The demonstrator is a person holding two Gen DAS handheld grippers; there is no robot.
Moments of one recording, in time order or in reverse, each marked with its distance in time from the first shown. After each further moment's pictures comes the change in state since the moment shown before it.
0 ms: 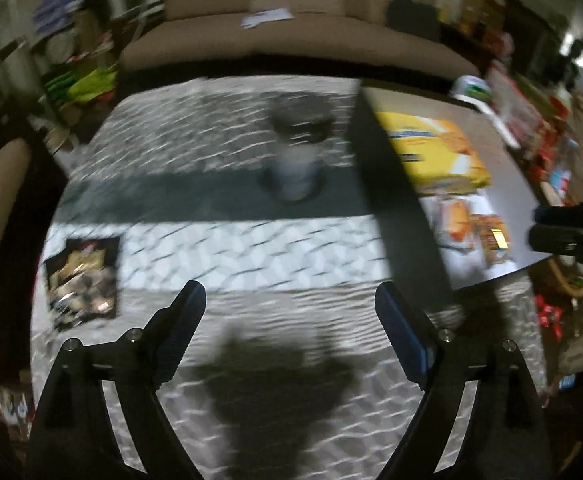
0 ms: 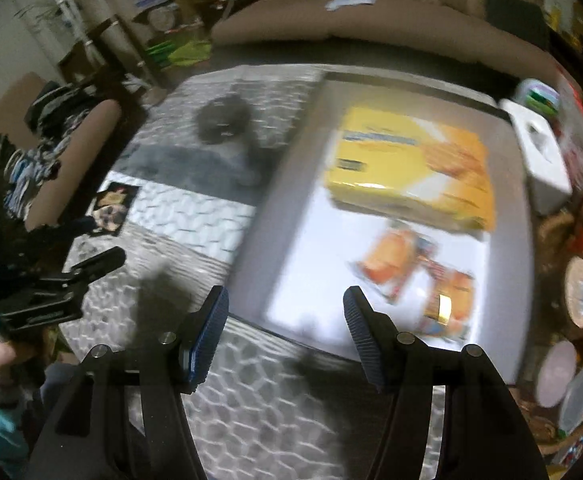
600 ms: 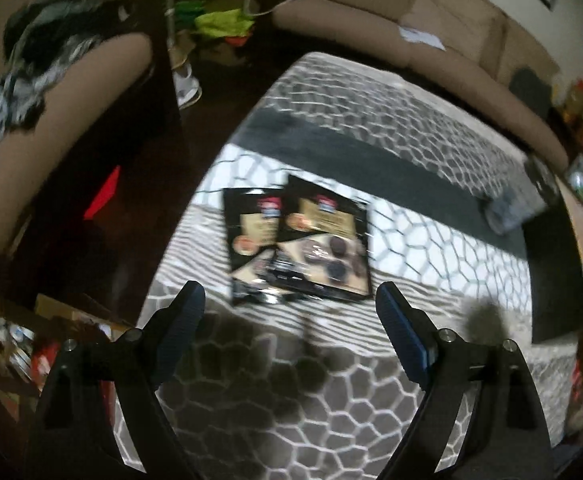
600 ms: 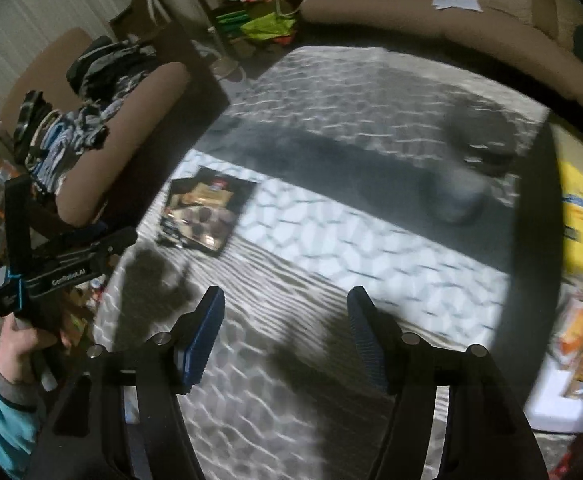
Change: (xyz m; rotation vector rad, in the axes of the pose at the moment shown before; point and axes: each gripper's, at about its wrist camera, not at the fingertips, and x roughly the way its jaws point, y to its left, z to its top) left arm 0.004 0.282 -0.063 -0.378 -0.003 0.087; right arm 0.136 0.207 0.044 -0.121 0.058 0.167
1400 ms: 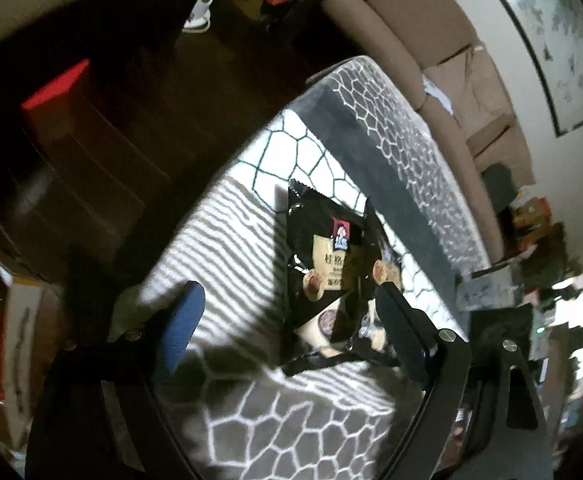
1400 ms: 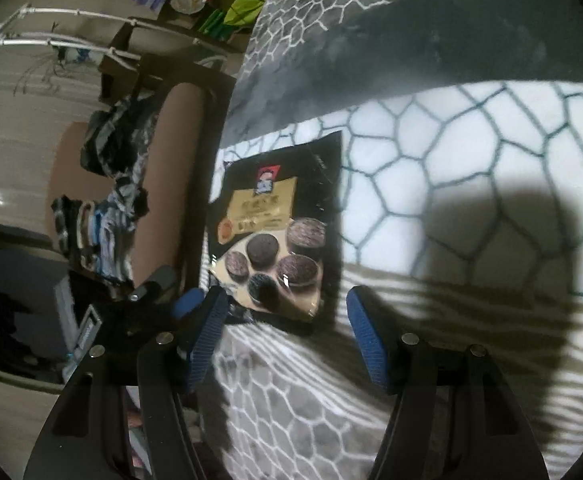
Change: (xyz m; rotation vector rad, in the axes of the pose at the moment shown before) left arm 0.100 0.117 0.010 -0.380 0.083 -0.378; right arm 0.185 0.007 0.016 0.423 0.062 0.442
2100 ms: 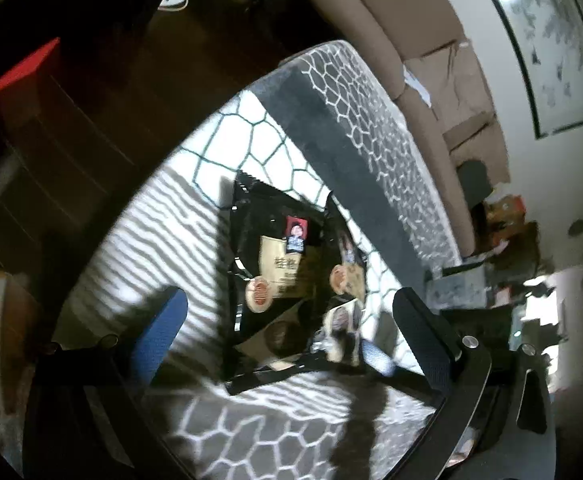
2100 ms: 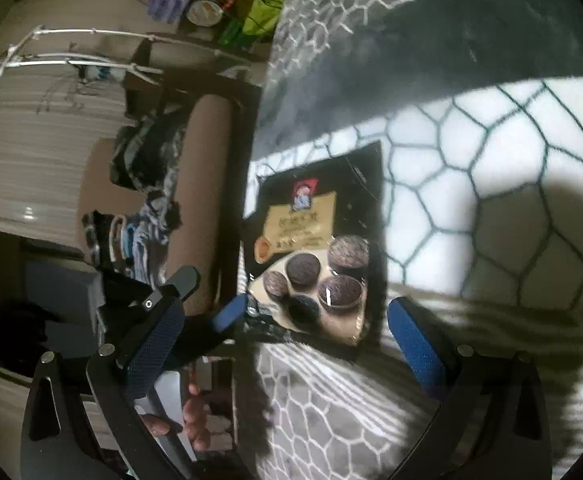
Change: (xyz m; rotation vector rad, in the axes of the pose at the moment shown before) left arm 0.021 -0.016 0.004 -0.029 0.060 -0.118; right arm 0.001 0.002 0.010 0.016 -0.006 0.159
